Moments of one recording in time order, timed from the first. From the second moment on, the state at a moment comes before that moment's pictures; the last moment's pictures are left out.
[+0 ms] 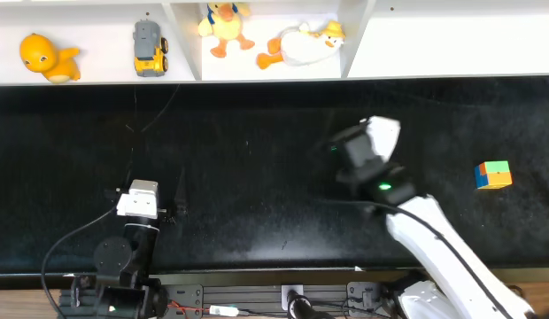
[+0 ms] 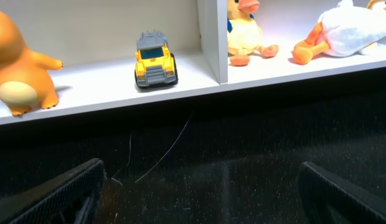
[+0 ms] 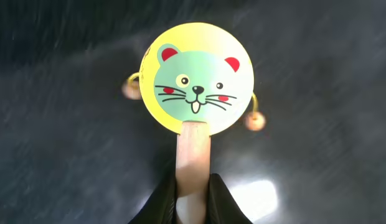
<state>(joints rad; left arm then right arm) -0.10 0.01 0.01 -0.08 0.02 0.09 0.45 1.21 0.80 -0.70 0.38 0.66</state>
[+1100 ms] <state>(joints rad) -0.10 0.01 0.01 -0.08 0.02 0.09 0.09 1.85 1.44 -0.47 0.06 -0.06</state>
